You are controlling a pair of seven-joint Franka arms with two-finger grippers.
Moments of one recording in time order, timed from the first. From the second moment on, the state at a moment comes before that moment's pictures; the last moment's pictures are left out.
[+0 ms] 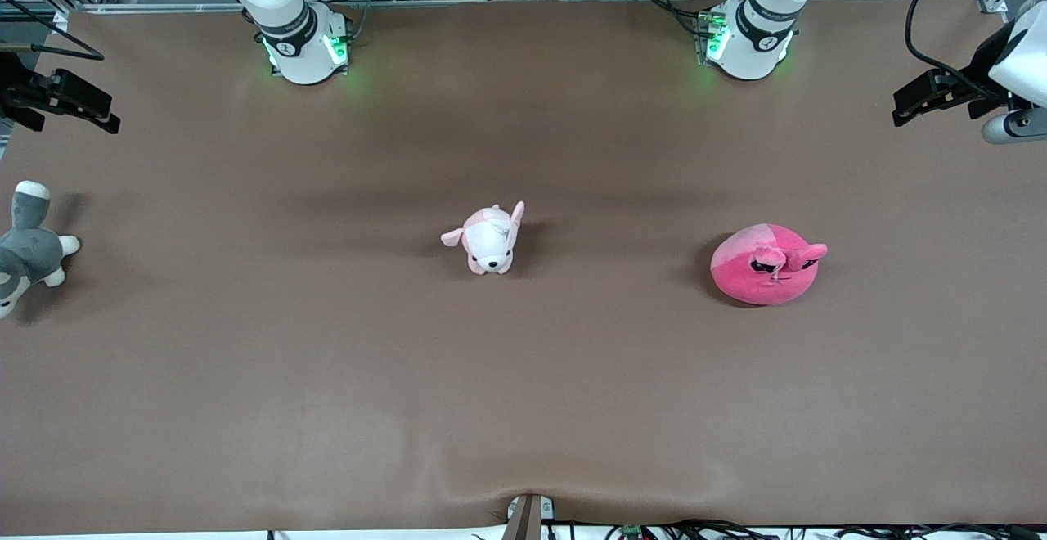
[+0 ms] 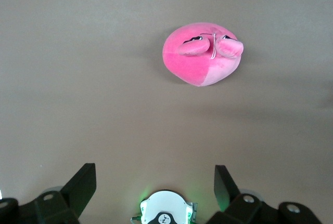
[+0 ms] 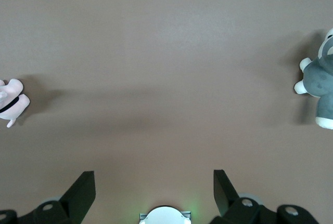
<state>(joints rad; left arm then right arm) 0.01 -0.13 -0.07 -1.67 0.08 1.46 -0.12 0.00 -0.07 -0.02 -1.54 -0.01 1.38 0.01</state>
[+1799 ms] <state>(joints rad) 0.01 -0.08 -0.07 -1.69 0.08 1.48 -0.28 -0.02 -0.05 -0.04 -1.54 -0.01 1.38 0.04</state>
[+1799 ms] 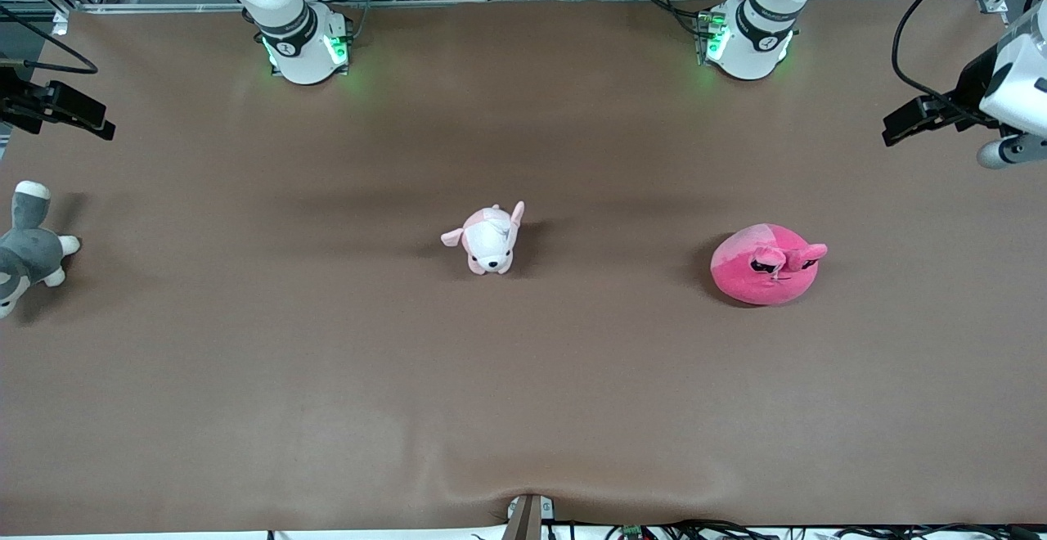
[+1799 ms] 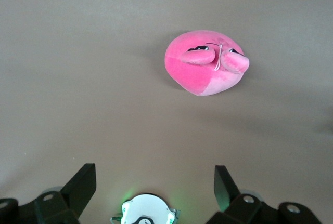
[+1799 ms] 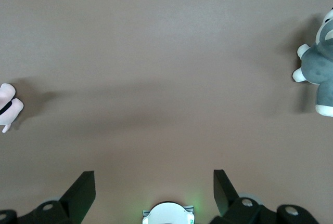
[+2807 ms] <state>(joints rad) 0.02 0.05 -0.07 -1.69 -0.10 1.53 -1.08 -0.03 -0.04 -0.04 -1.54 -0.01 1.38 0.04</state>
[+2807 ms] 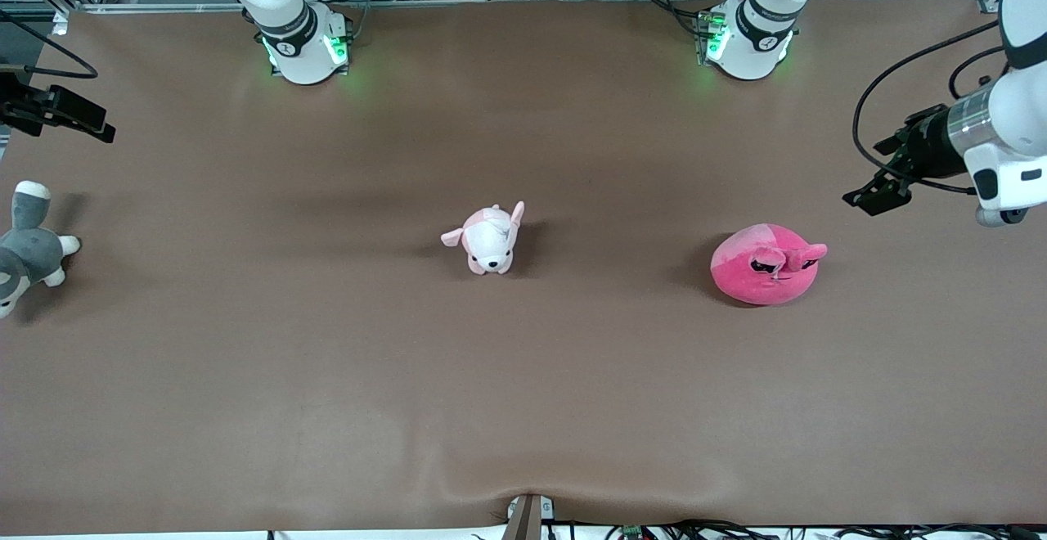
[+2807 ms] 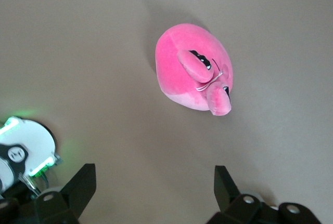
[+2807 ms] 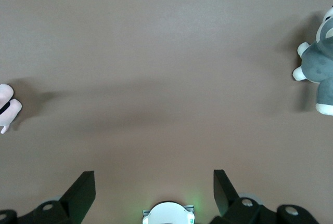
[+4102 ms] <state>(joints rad) 0.07 0.12 -0.08 -1.85 -0.13 1.85 -1.71 -0.08 -0.01 -0.02 -1.54 0.02 1.38 0.13</state>
